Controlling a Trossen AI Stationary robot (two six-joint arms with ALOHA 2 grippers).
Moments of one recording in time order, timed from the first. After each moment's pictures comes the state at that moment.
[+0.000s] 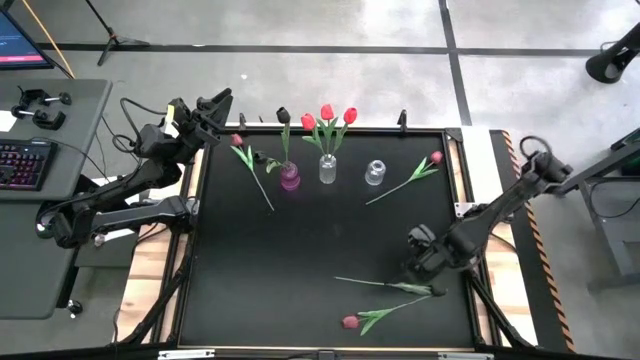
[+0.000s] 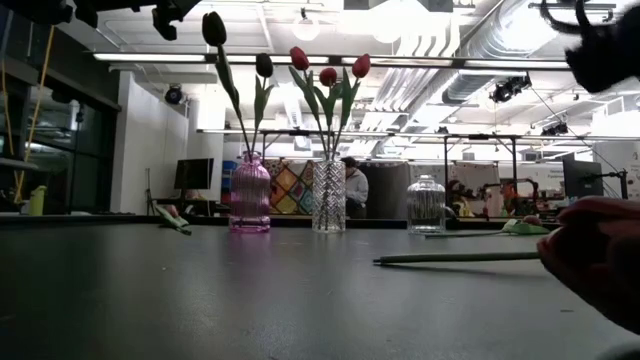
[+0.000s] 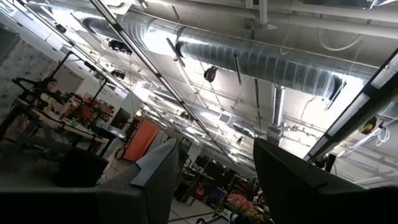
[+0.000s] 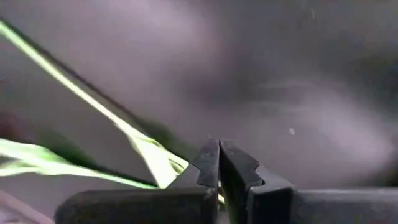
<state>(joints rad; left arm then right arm) 0.64 0.75 0.58 0.72 -0.02 -0.55 0.64 1.29 0.84 -0.95 0.06 1.66</state>
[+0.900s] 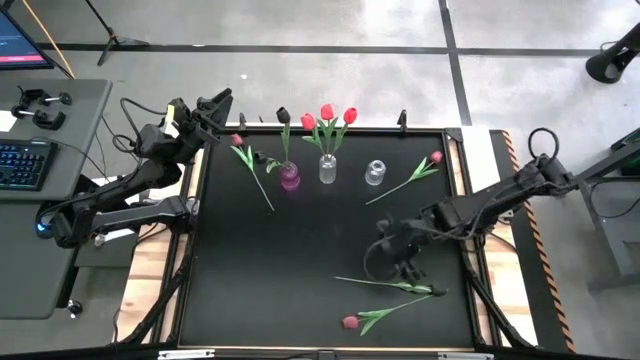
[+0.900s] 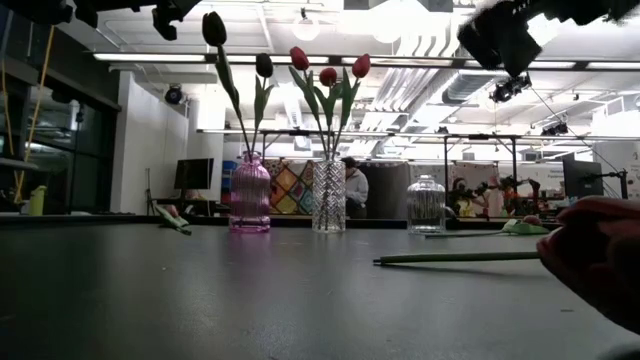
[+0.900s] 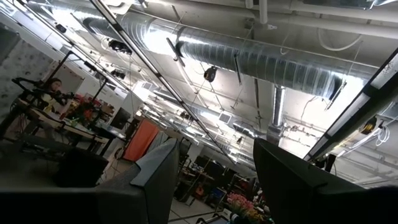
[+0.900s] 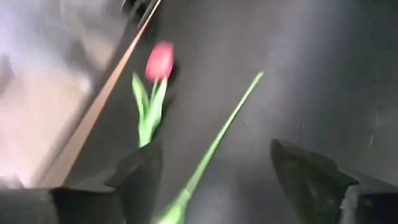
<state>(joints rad) 0.64 0.75 0.58 0.72 -0.02 -0.55 0.37 1.32 0.99 -0.61 -0.20 -0.02</state>
